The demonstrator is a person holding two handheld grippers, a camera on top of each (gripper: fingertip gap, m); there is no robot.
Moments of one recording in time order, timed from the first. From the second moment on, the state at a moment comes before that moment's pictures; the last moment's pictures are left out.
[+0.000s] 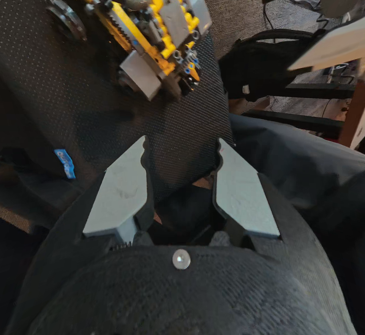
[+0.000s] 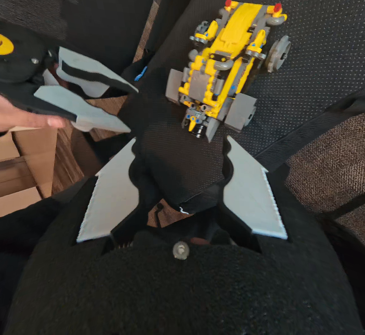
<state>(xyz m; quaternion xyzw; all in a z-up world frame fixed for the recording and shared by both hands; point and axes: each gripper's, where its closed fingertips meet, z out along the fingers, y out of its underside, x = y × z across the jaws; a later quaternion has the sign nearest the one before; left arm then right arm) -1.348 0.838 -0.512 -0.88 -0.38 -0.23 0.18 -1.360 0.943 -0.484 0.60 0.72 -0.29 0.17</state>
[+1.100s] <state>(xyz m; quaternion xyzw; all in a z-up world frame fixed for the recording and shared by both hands) -1.381 0.871 -0.607 -0.94 -0.21 -0.20 0.20 -1.409 0.919 -0.580 0.55 0.63 -0.36 0.41</state>
